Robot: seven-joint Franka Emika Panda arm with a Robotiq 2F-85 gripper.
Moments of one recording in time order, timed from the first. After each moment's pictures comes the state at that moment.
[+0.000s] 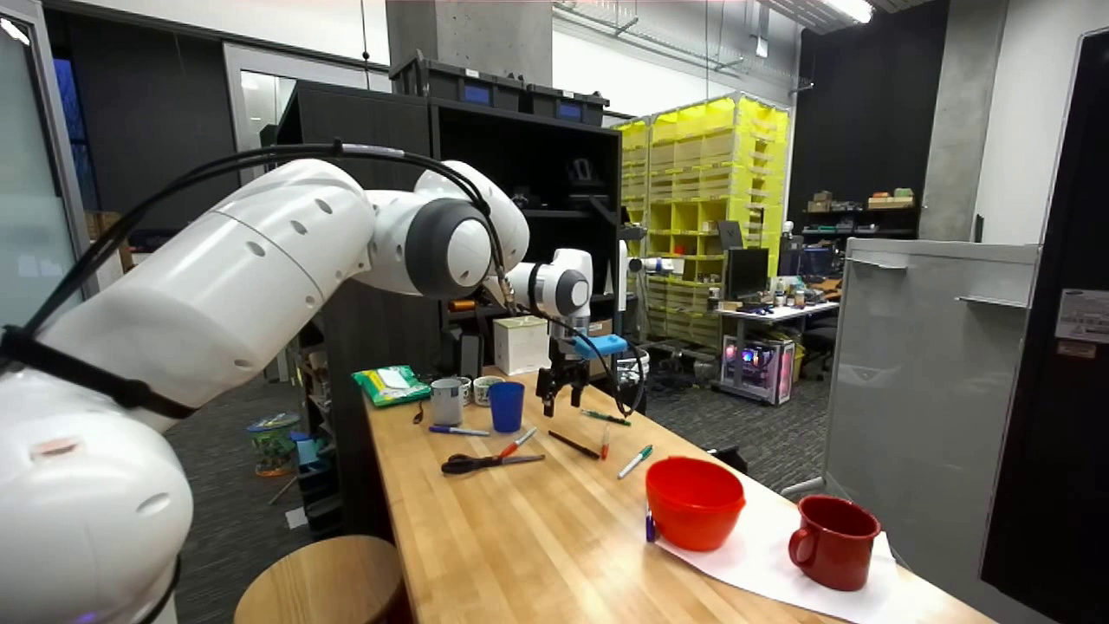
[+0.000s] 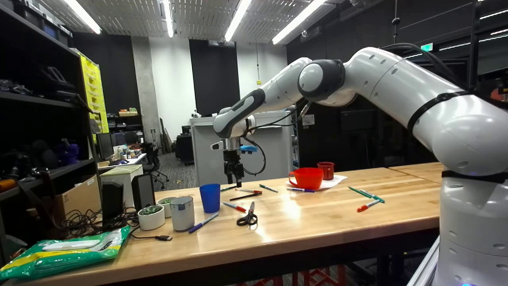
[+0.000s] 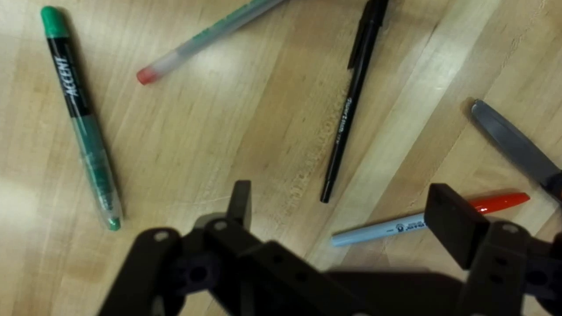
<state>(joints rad) -0.01 0.85 0.14 -1.16 -0.09 1.97 -1.33</state>
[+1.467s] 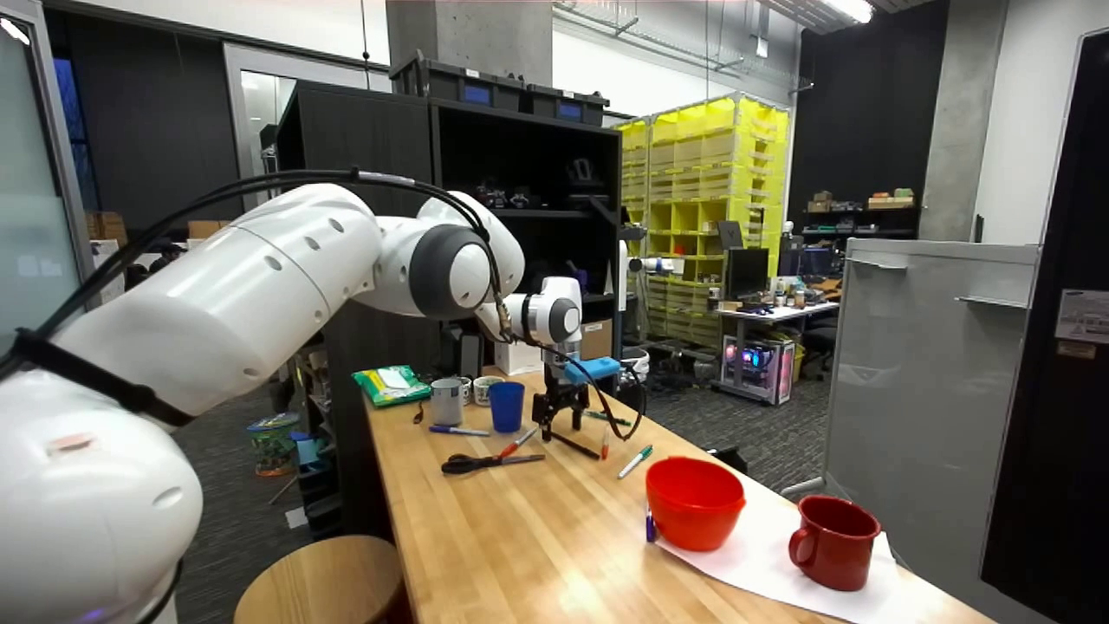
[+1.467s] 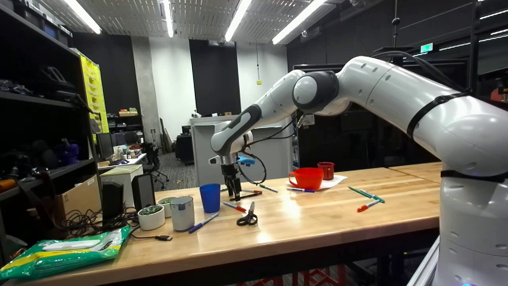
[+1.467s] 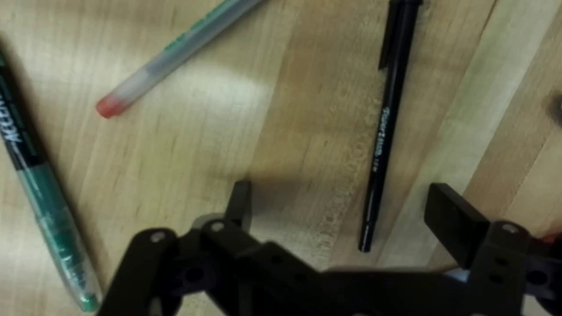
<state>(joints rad) 0.04 0.94 0.10 -1.15 -0.15 2.06 -1.17</state>
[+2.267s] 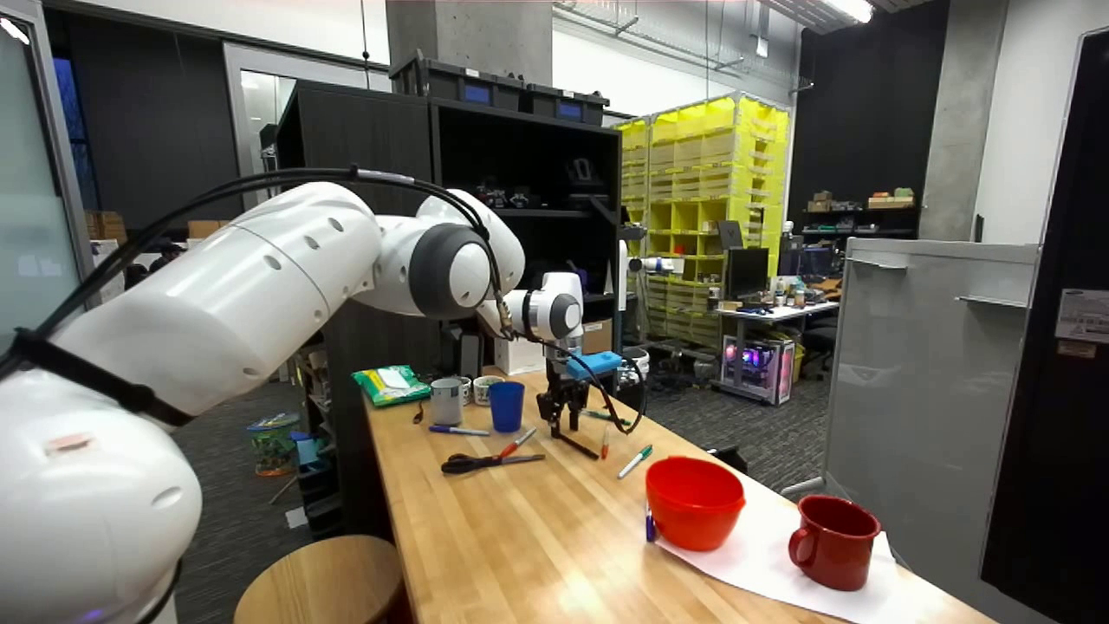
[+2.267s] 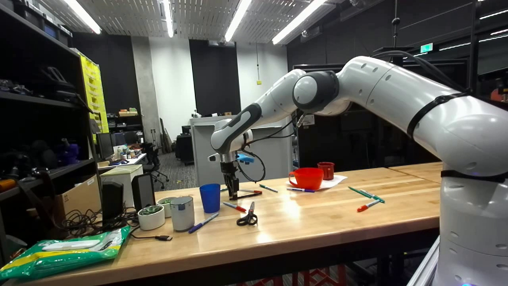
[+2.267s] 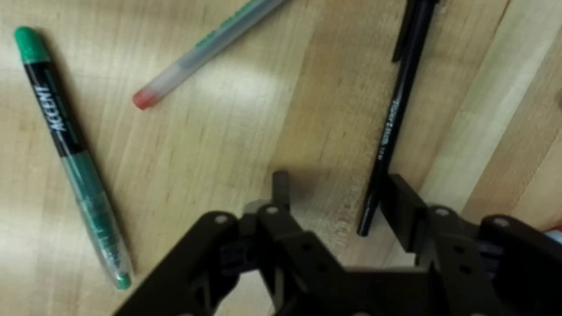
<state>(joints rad) 0.04 0.94 0.10 -1.13 -0.15 2.07 -1.17</state>
